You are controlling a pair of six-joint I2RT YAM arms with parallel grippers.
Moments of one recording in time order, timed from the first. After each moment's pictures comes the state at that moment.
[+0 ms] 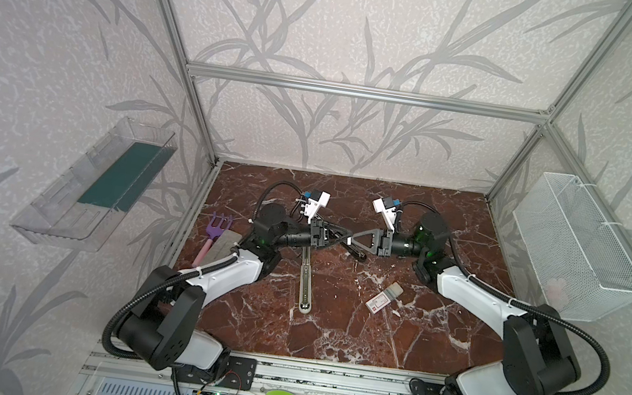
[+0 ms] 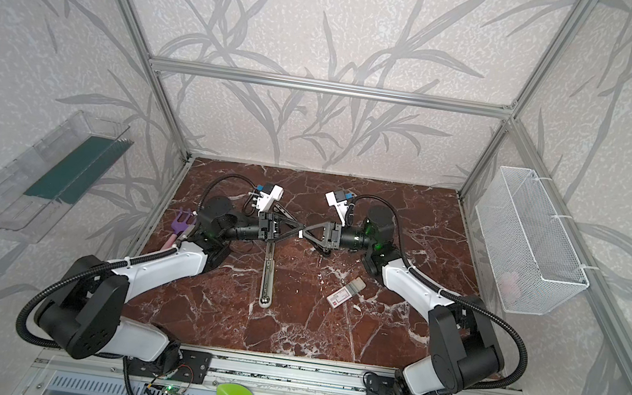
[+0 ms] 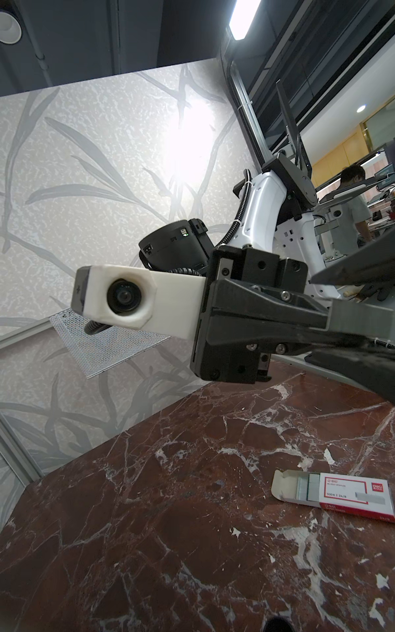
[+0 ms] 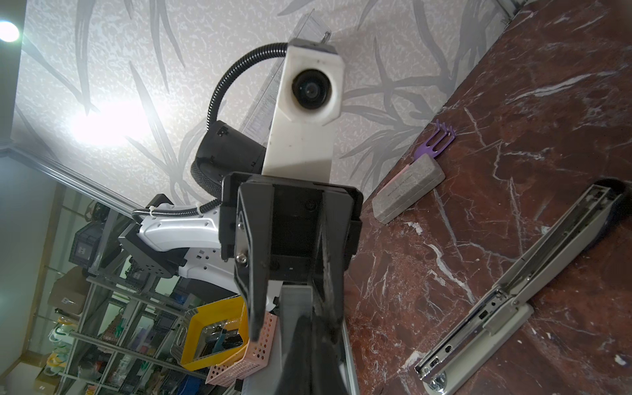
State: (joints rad) left arm -0.42 1.42 0.74 0.81 0.98 -1.20; right arm 0.46 1.51 0.87 0.61 -1.11 0.91
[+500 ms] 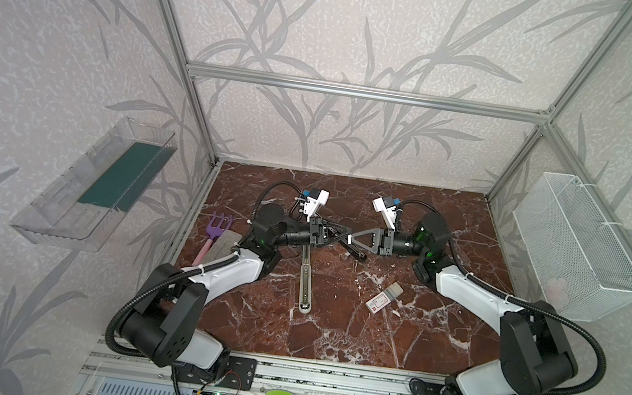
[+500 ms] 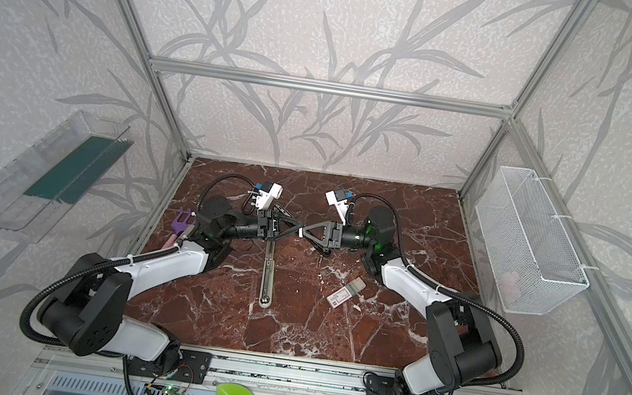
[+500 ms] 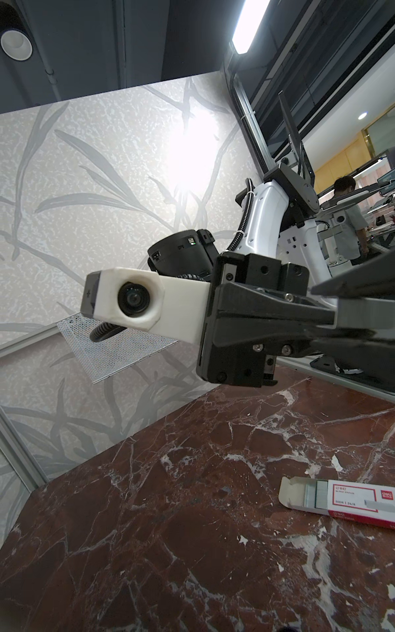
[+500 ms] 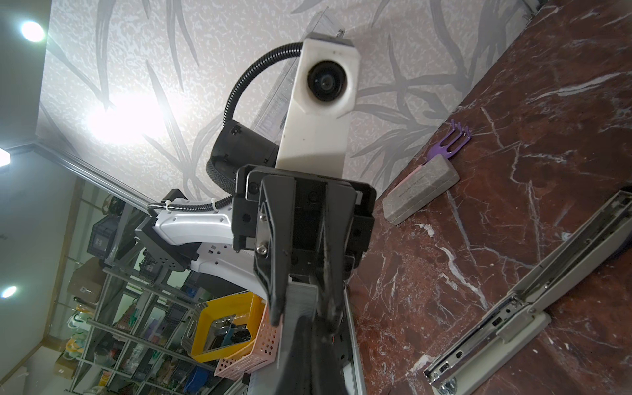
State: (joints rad) left arm -0.41 1.44 0.74 0.86 0.98 -1.24; right arm 0.46 1.54 0.87 0.71 -1.13 0.97
